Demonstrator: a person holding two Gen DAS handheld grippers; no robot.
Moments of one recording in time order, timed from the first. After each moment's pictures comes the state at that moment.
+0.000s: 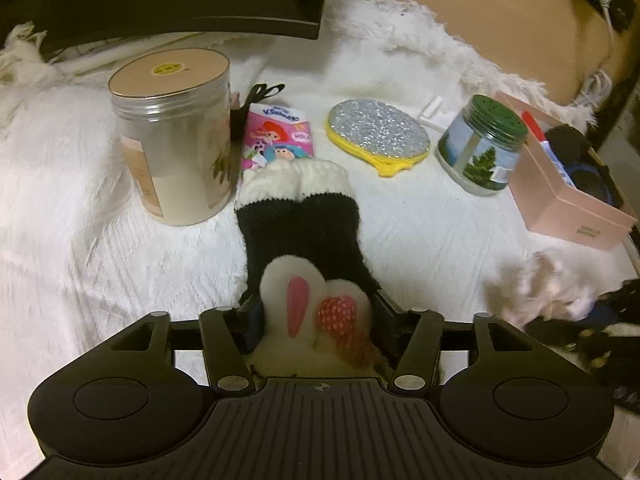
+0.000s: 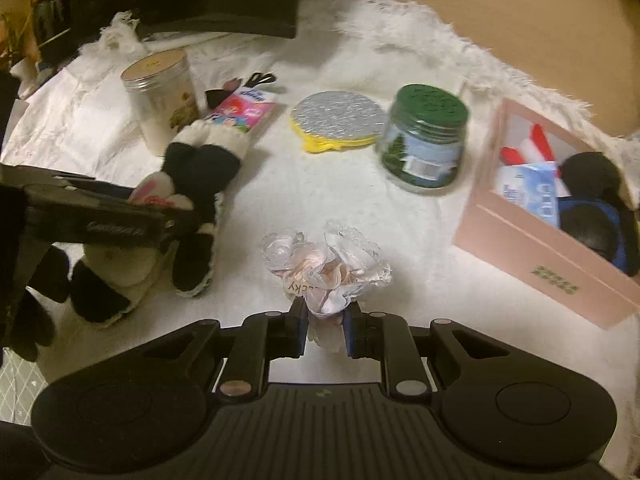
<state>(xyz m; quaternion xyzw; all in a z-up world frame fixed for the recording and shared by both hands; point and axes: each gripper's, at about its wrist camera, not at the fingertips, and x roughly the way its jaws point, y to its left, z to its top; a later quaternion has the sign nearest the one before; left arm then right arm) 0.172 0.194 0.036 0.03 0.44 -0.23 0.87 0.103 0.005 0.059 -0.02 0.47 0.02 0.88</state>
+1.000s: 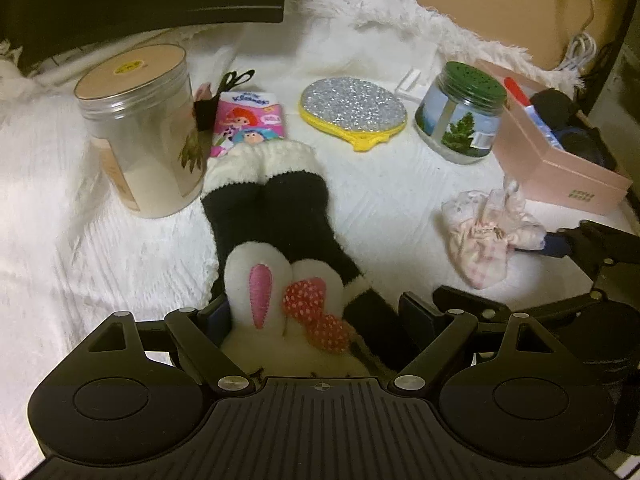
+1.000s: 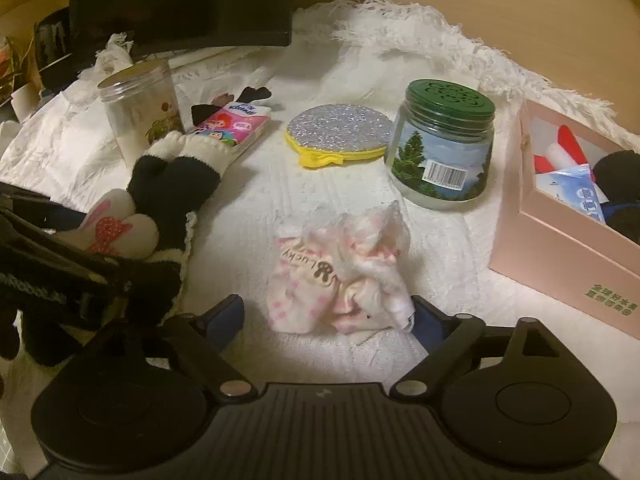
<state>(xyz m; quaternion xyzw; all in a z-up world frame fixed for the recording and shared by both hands) 0.161 0.177 0.033 0.07 0.45 -0.24 0.85 0.125 0.000 0.008 -0.01 0.40 0.02 0.92</state>
